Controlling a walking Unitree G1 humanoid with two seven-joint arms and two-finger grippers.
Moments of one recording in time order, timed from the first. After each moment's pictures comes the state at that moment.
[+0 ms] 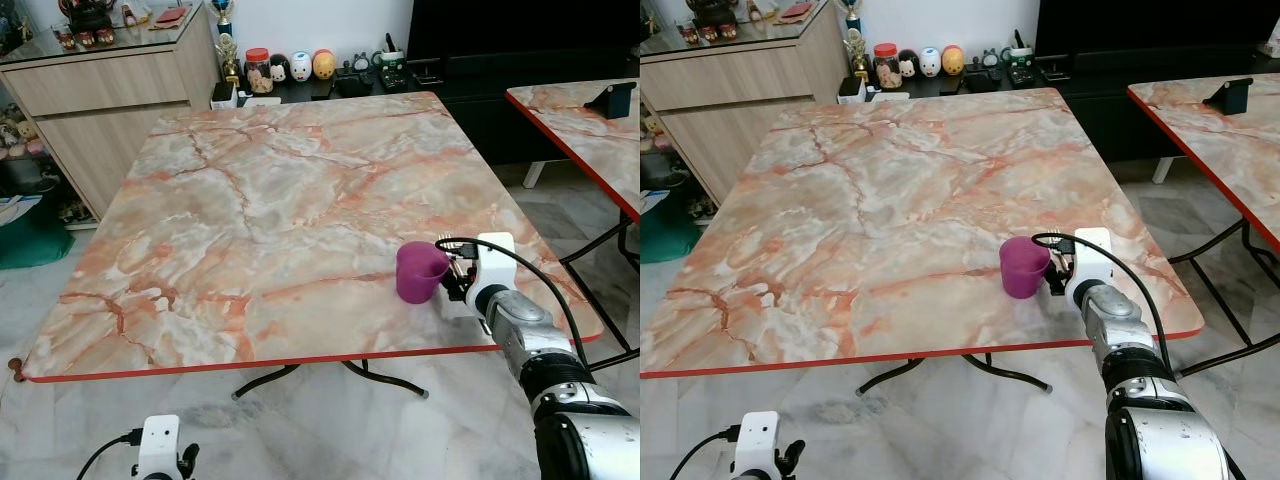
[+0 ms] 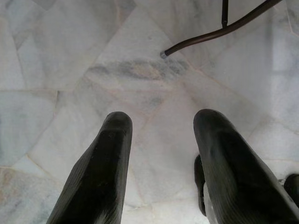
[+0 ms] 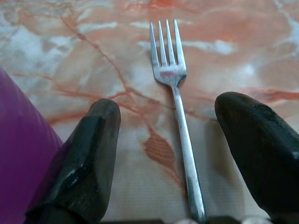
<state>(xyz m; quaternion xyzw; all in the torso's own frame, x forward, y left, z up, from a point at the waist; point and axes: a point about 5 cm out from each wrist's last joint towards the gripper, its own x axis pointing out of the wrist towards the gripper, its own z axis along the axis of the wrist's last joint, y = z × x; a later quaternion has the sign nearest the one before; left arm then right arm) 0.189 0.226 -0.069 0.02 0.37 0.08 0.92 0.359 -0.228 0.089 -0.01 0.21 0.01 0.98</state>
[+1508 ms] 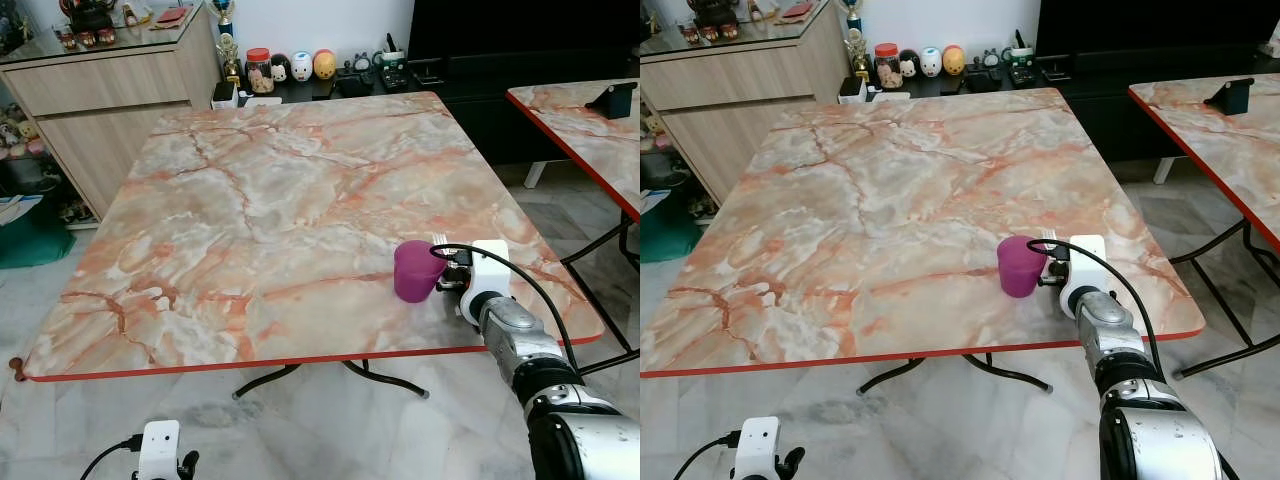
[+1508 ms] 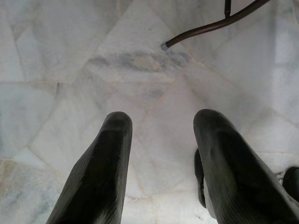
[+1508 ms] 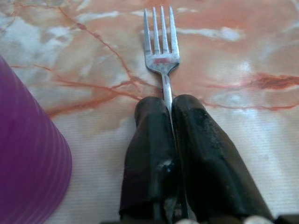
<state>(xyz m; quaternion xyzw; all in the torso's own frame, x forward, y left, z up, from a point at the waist) 0.185 0.226 -0.072 0.02 0.39 0.08 0.92 0.357 -0.222 0.081 -0.02 0.21 0.00 0.98</state>
